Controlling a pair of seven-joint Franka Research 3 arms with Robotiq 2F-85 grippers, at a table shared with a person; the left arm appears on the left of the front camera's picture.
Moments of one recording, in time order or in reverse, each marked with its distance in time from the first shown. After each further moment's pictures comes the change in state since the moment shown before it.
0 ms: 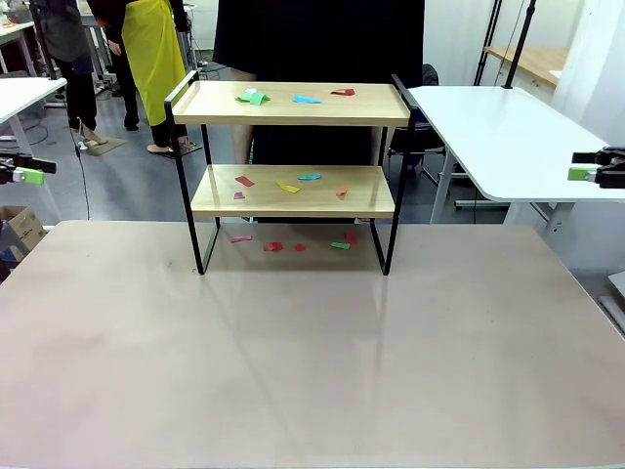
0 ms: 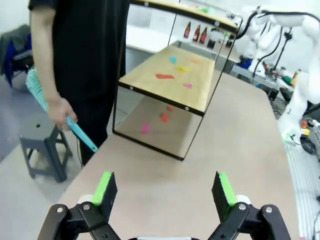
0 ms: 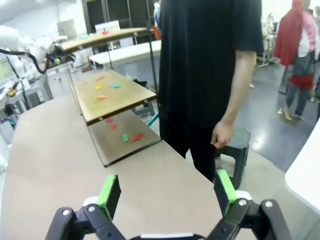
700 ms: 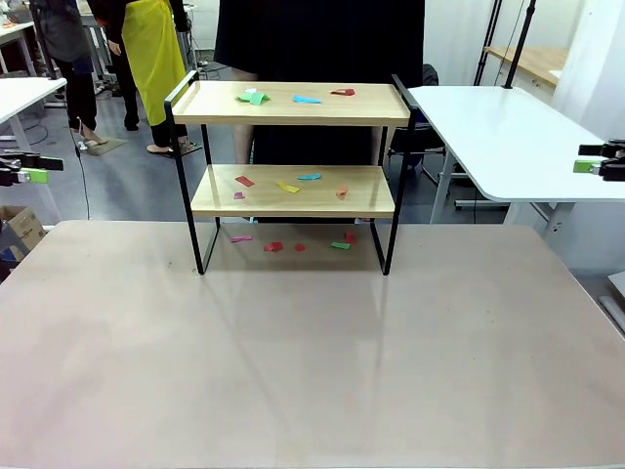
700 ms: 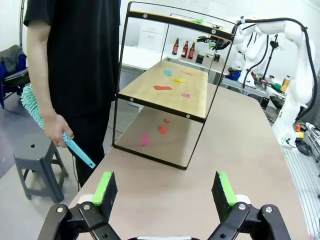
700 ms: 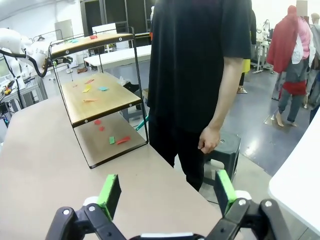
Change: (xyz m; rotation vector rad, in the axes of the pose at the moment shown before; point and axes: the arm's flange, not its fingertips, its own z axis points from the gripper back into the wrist) left arm -0.022 0.027 -0.003 -0.061 -0.098 -0.036; right arm 0.008 -0.025 0.005 -0.016 -0.020 0.039
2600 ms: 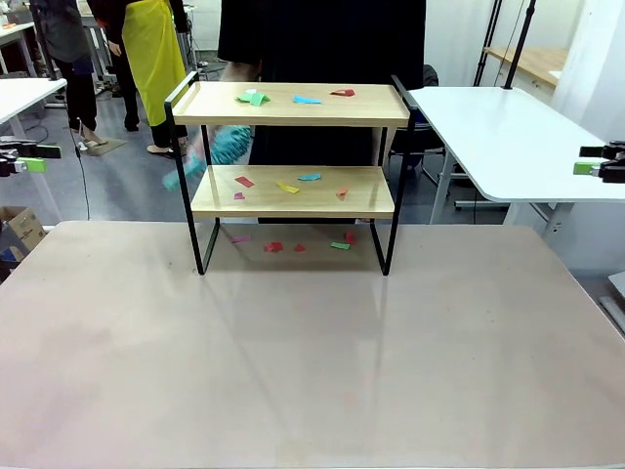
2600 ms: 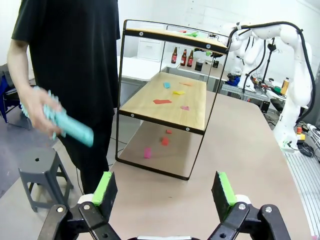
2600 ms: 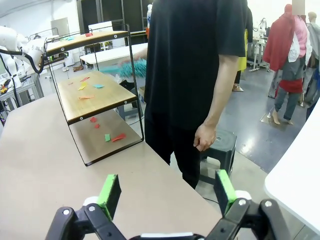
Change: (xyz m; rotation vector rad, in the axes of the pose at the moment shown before) left arm 0.016 0.000 0.003 0.000 -0.042 -0.046; right arm -0.002 -0.003 0.003 -0.020 0.011 0.004
